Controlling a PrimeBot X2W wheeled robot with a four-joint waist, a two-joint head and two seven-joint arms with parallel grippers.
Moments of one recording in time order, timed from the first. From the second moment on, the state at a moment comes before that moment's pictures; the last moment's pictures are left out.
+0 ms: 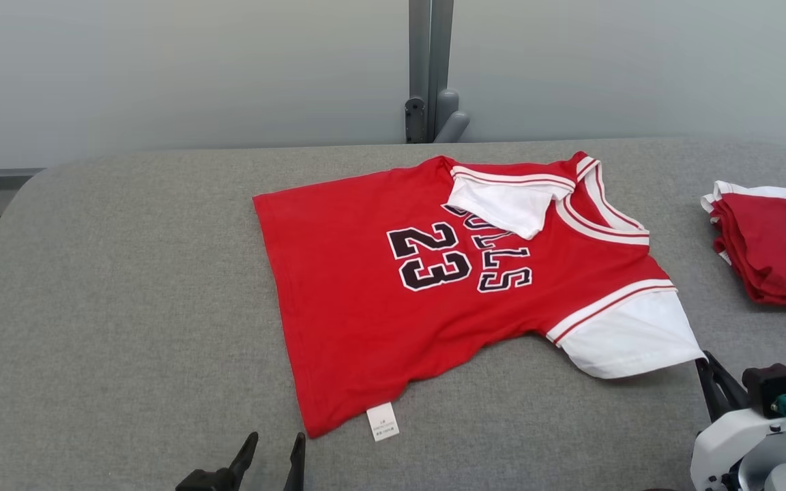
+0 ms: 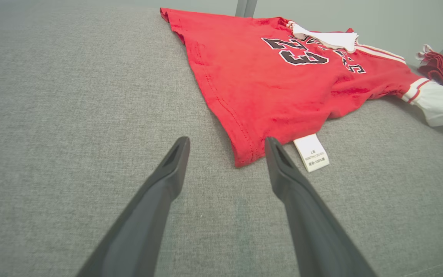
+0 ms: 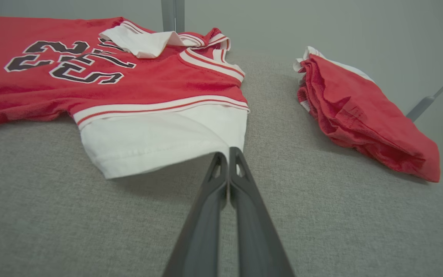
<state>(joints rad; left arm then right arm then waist) 0.07 0.05 -0.25 0.43 -0.29 -0.10 -0.26 -0.14 -0.29 0.04 0.60 0.13 0.13 -0.26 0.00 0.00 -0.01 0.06</state>
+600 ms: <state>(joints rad) 0.09 0.05 -0.13 0.39 -0.21 -0.04 -0.26 -0.08 -0.21 -0.09 0.51 0.09 0.13 -0.26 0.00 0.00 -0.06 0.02</state>
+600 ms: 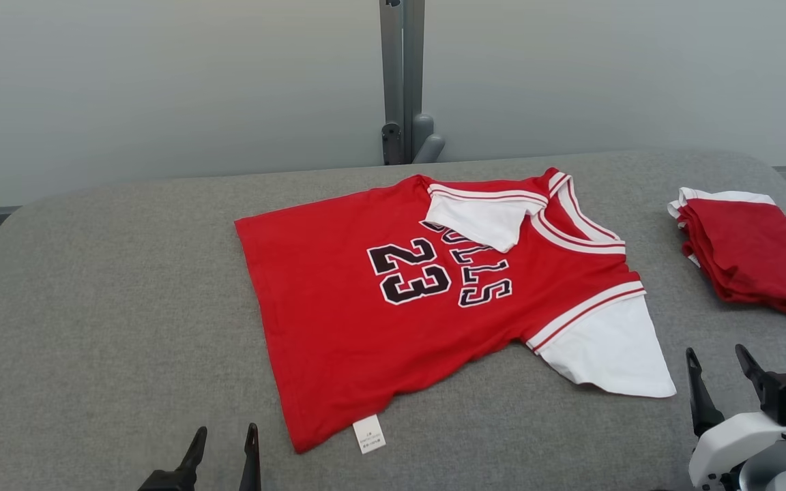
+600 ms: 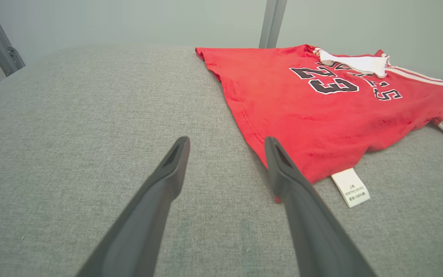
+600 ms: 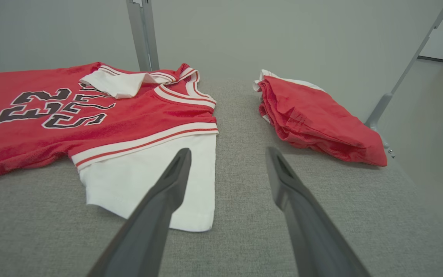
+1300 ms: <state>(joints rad) 0.10 0.05 -0.11 0.30 -0.15 0.00 -0.26 -0.03 -0.11 -0.15 0.40 0.06 0.13 -0.26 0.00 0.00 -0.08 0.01</state>
